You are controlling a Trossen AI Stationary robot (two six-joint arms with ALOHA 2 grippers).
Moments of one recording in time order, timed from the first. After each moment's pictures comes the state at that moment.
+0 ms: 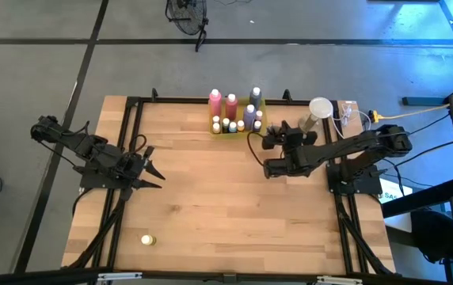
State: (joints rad) left arm -0.42 0.43 0.53 -0.50 -0.12 -0.13; right arm 0.14 1.51 0.93 -0.87 1.43 1.50
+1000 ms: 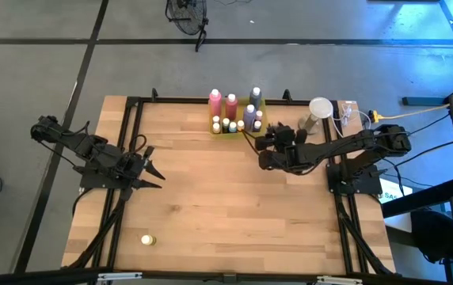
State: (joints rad) left arm -0.42 0.43 0.53 -0.50 -0.12 -0.13; right arm 0.07 1.51 0.82 -0.35 1.28 1.03
